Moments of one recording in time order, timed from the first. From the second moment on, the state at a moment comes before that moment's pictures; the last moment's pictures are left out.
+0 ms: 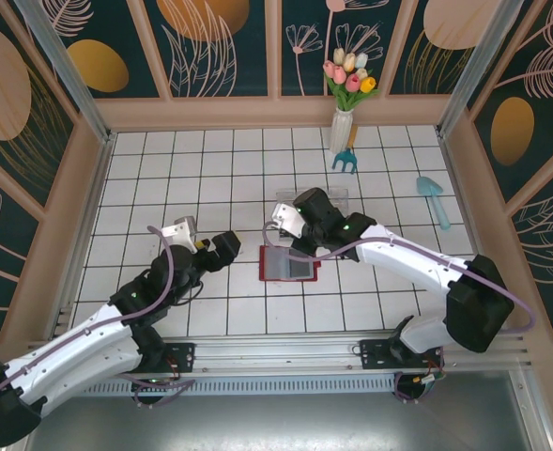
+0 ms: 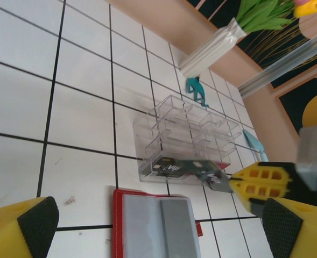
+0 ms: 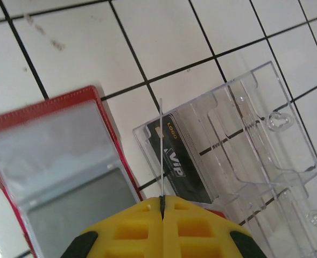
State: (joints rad) left arm -0.83 0.66 0.44 -0.13 -0.30 -0.91; right arm 0.82 1.41 1.00 -0.47 0.09 -0.53
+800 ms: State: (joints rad) left arm -0.83 0.61 0.42 -0.17 -0.32 -0.90; right arm 0.80 1.41 0.92 -0.39 0.11 -0.92
